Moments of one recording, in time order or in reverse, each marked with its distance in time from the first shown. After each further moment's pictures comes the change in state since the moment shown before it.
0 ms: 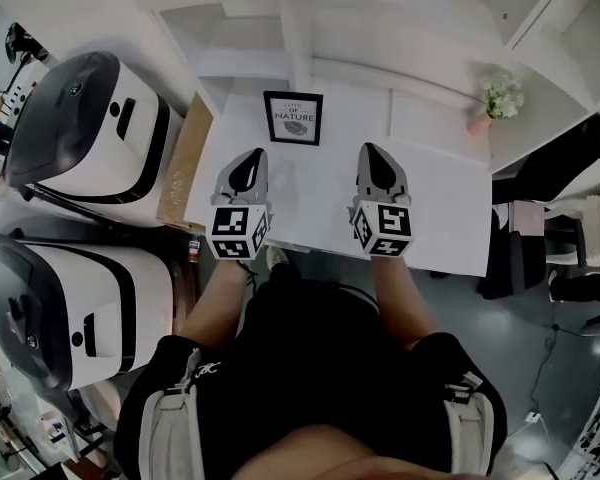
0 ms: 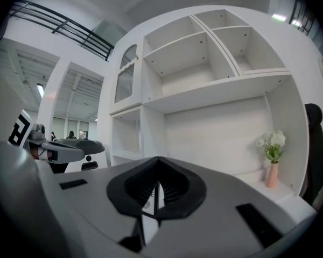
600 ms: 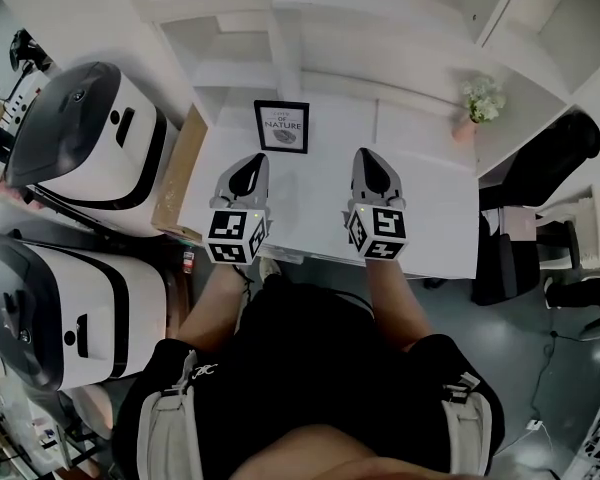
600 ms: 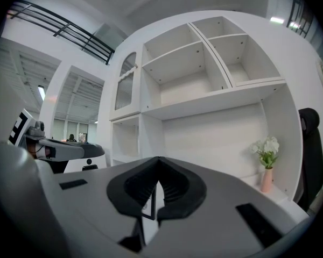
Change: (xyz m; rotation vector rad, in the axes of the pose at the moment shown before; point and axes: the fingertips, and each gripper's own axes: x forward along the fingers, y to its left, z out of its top) left arm -0.020 -0.042 0.030 0.004 -0.044 -0.044; right arm -0.034 -0.012 0.023 -0.003 -0.037 -0.003
